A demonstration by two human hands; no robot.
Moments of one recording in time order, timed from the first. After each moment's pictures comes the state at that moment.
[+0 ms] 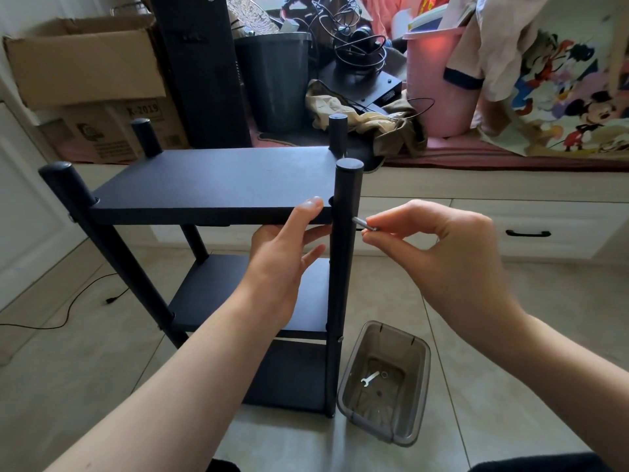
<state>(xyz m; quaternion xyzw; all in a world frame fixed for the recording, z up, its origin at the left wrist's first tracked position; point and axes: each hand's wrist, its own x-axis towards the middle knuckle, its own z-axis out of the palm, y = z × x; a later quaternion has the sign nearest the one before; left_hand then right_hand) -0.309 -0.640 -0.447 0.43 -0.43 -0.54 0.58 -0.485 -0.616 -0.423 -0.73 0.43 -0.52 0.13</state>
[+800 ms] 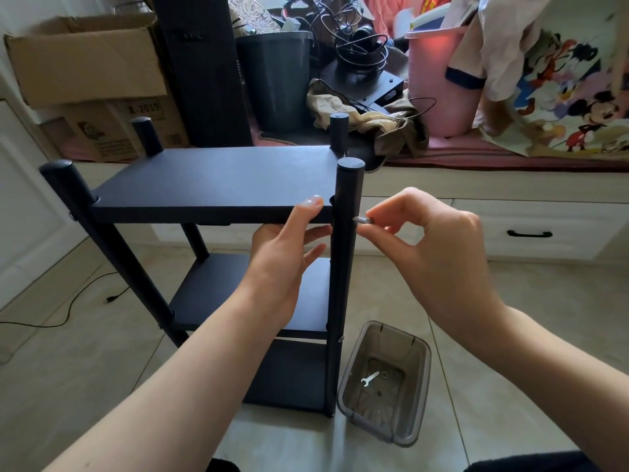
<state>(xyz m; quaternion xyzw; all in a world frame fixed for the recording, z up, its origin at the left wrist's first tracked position) -0.309 -0.642 -0.449 0.44 -0.42 -0.53 0.59 -0.476 -0.625 -0.427 -0.73 0.45 -0.50 0.06</state>
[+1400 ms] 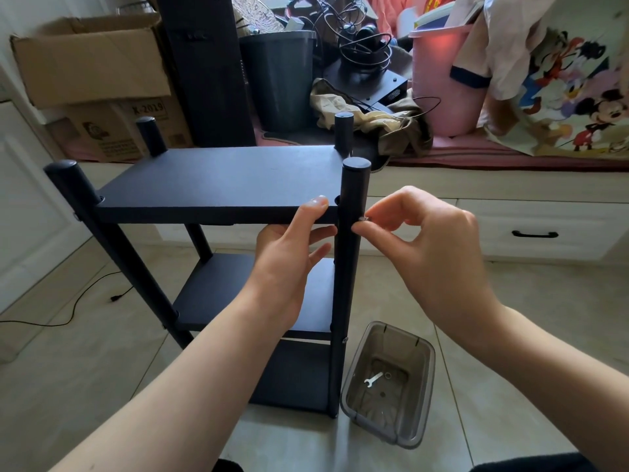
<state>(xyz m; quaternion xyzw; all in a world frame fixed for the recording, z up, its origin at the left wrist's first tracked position) -0.310 -0.643 -0.451 0.44 -0.41 -0.53 0.59 -0.468 -0.627 -0.425 -0.72 0.47 -0.49 0.11</state>
